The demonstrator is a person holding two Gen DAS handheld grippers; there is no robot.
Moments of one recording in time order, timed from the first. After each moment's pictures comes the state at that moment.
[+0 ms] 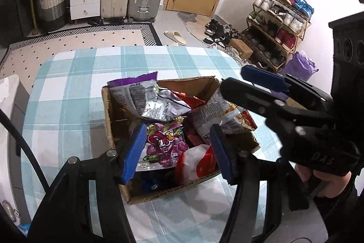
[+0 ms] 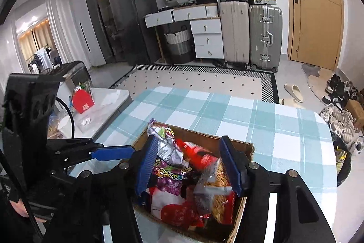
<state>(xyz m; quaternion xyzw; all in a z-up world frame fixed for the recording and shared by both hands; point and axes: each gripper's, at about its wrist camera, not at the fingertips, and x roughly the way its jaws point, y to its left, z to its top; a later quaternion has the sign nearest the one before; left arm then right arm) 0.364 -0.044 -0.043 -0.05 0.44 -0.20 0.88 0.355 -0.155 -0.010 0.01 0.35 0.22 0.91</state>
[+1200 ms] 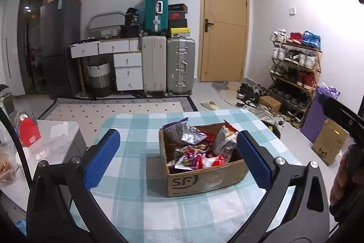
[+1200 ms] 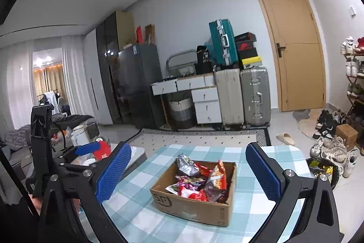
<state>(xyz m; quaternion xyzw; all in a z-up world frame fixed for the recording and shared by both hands) 0.151 -0.012 0.059 0.00 0.19 -0.07 0.98 0.141 -0.226 0.076 0.07 0.13 0.21 0.97</state>
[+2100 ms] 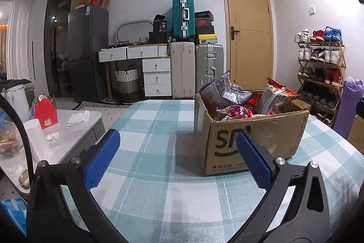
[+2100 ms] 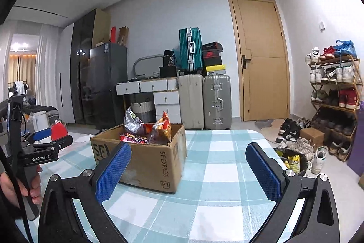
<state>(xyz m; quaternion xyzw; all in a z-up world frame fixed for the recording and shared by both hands) 0.160 0.012 -0.113 0.01 0.14 0.02 0.99 0.106 -0.260 -0.097 0.03 0.09 0.08 0.99</state>
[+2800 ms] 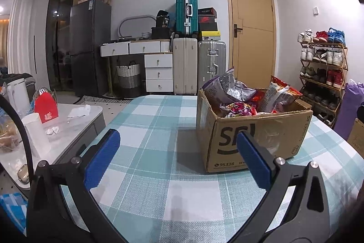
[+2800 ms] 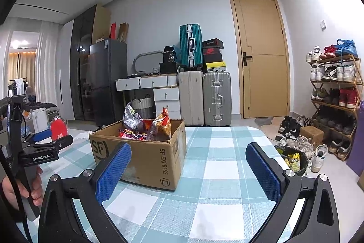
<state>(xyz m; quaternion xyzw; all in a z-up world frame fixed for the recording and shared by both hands) 0.168 0.019 -0.108 0.00 0.15 0.03 0.99 0.111 -0.257 -0.092 0.02 0.10 0.08 0.99</state>
